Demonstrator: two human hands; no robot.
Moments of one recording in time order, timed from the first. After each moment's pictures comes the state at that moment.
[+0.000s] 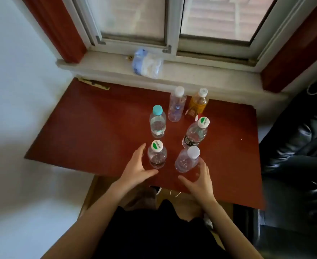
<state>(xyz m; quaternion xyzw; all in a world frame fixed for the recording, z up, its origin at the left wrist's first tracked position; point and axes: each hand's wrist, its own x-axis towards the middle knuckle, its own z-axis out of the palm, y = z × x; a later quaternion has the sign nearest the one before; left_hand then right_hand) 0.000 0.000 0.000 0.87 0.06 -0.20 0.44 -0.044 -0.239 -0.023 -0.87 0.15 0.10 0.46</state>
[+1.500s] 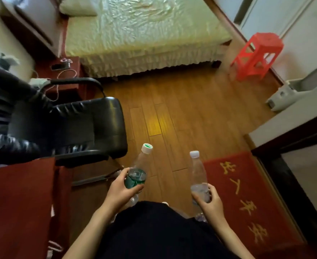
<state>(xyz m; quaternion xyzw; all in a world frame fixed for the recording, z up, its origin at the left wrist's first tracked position) -0.277 -0.195 0.010 0.55 -0.64 -0.52 0.11 -0.540 -0.033 -0.008 -0.23 0.78 -0.42 0.41</state>
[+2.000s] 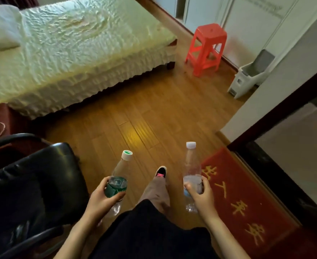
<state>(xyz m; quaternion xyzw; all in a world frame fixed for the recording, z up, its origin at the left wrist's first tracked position) -0.485 -0.367 -0.013 0.51 -0.69 -0.51 0.05 -0.734 -0.154 -0.036 -0.12 0.79 -0.50 0.34</state>
